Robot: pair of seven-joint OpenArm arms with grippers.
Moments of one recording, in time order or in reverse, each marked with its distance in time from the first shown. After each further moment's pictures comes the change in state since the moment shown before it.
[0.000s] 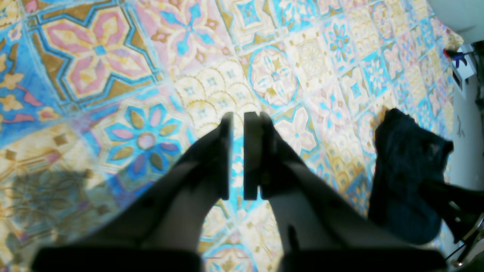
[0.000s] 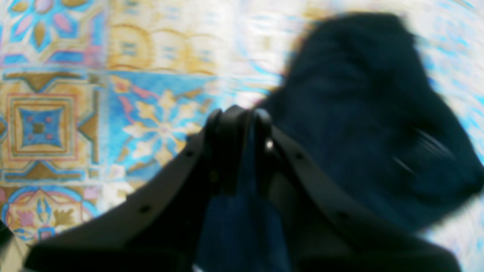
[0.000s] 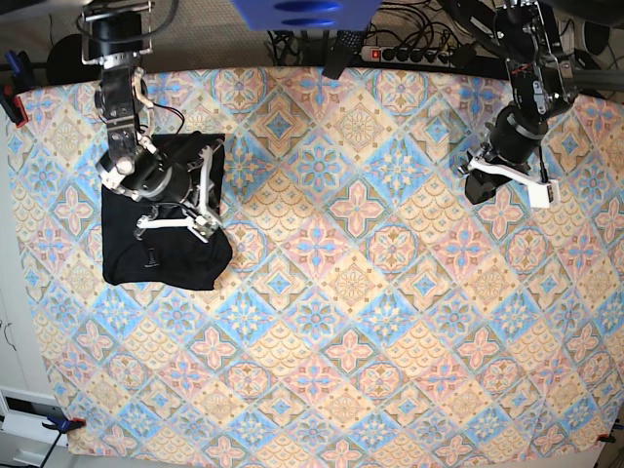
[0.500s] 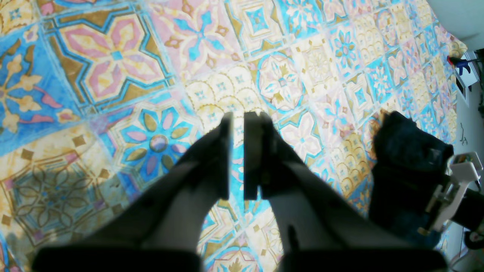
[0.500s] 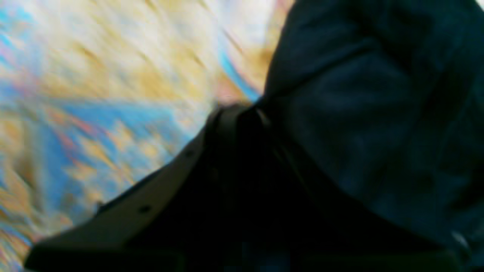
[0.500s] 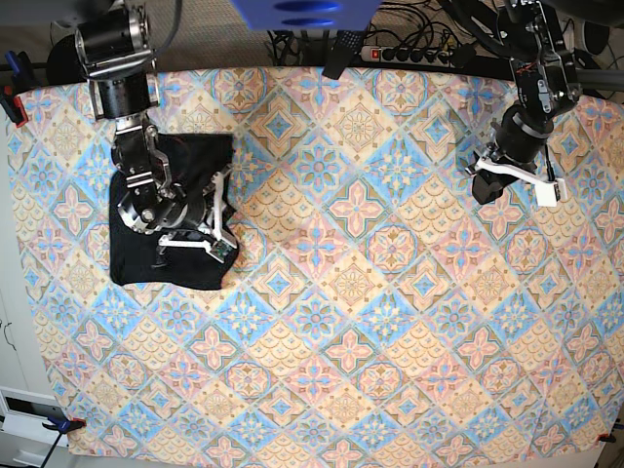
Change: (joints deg) left arm 0.0 0.1 -2.8 0.0 0.0 0.0 0.0; right arm 15.7 0.2 -8.5 -25.9 -0.9 0.0 3.3
